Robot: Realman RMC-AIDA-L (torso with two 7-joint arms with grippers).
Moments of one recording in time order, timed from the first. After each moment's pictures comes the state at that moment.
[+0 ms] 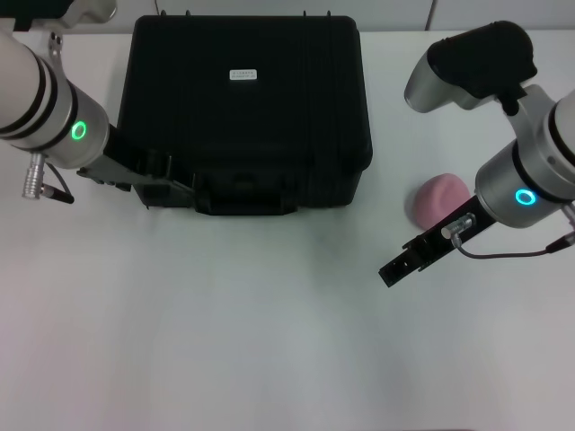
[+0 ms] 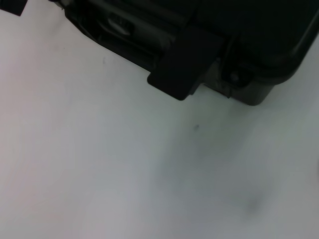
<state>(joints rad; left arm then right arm) -0.58 -2.05 1.54 1.43 -0.42 -1.43 -0.15 0.56 2.06 -1.65 -1.36 0.61 1.55 -0.14</state>
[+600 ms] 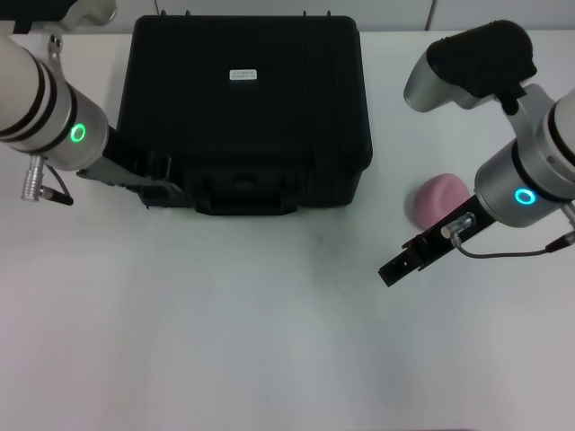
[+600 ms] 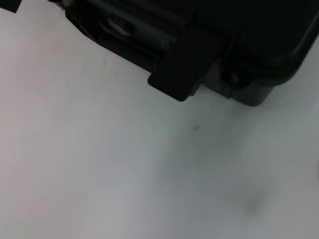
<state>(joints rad) -0.57 -2.05 1.54 1.43 -0.43 -1.42 -0.14 0.56 2.06 -1.65 -1.36 0.61 1.55 -0.14</state>
